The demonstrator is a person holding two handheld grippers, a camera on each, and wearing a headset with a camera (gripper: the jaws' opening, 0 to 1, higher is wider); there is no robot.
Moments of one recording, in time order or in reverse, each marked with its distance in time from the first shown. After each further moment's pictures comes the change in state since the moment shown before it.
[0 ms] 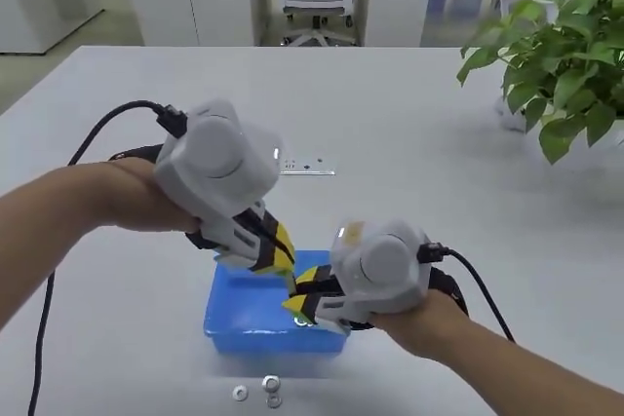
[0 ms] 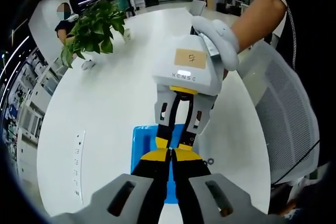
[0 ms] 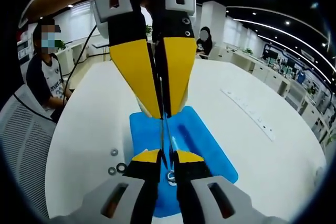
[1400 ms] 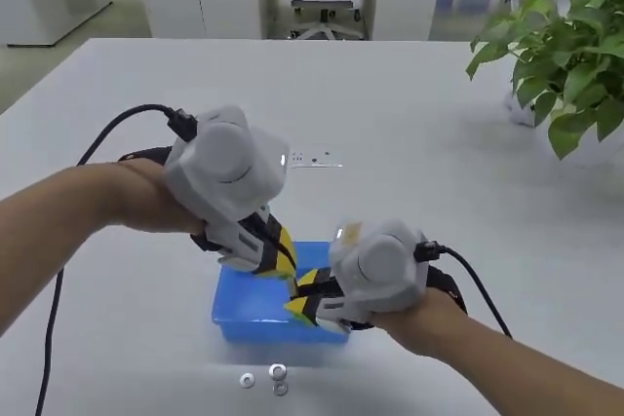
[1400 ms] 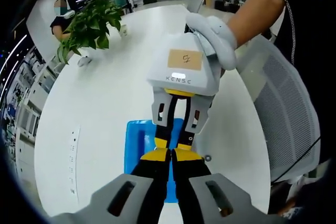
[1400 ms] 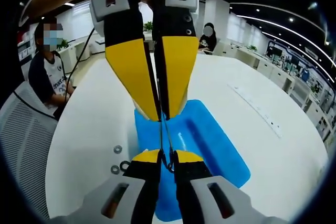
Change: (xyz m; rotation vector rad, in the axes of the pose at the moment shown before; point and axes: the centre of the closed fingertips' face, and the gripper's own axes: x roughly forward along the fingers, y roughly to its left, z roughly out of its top) left arm 0.012 -0.006 -0.012 -0.002 0.022 -0.022; right arm 0.013 0.008 -0.013 0.005 0.031 0.039
